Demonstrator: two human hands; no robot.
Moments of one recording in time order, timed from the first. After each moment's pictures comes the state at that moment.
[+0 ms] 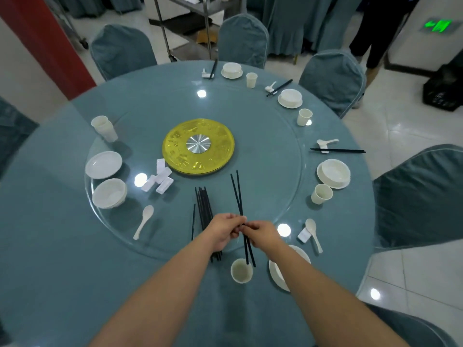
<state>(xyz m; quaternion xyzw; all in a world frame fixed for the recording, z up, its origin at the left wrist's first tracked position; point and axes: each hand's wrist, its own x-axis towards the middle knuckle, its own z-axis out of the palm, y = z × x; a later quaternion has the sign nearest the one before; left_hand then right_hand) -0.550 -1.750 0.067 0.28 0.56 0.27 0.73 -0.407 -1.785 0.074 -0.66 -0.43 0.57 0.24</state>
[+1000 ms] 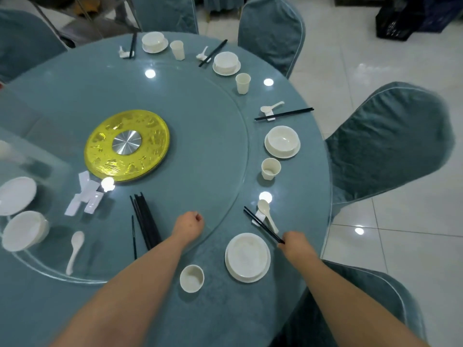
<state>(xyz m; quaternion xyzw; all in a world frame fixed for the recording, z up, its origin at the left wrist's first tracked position) -0.467 -1.708 -0.007 0.64 0.69 -0.07 0.35 -0.185 -1.844 -0.019 -0.80 -0.47 0.36 -0.10</state>
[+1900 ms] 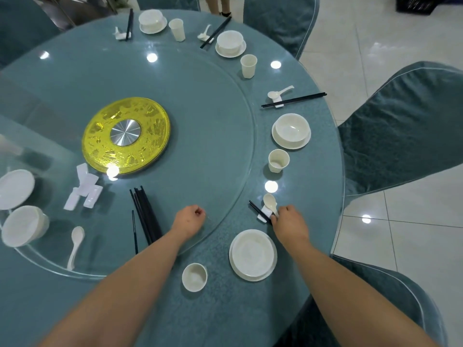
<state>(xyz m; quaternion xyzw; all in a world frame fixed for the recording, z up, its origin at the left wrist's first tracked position) -0.474 -1.697 -0.019 0.62 0.68 -0.04 0.38 -0.204 -1.797 -0.041 -0.82 -0.51 0.24 -0.01</state>
